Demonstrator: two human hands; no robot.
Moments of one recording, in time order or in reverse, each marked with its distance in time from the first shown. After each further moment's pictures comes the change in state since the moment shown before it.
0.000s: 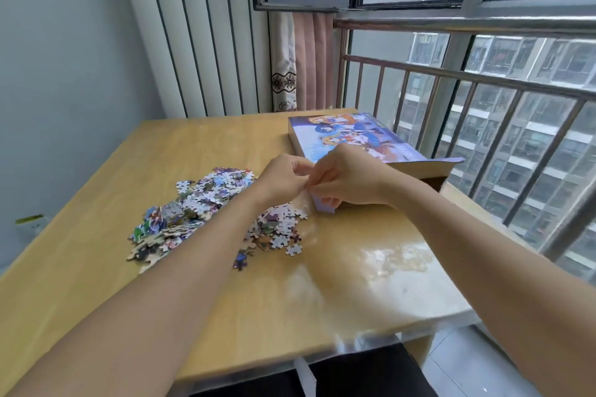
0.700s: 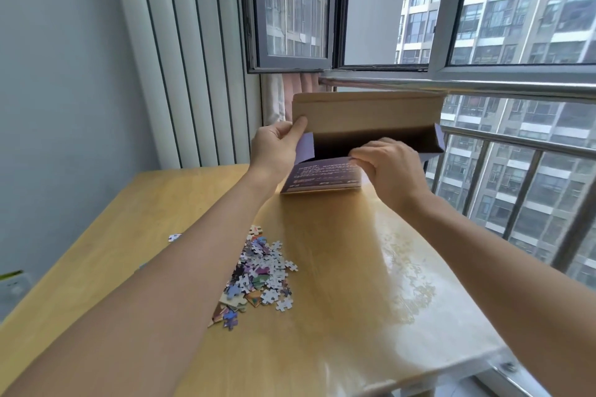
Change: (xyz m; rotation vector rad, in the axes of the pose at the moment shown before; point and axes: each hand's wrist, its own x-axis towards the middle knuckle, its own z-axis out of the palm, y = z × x) left_hand 0.037 0.105 -0.044 -0.383 0.503 0.159; right_hand 0.007 0.040 -0.083 -0.659 0.749 -0.279
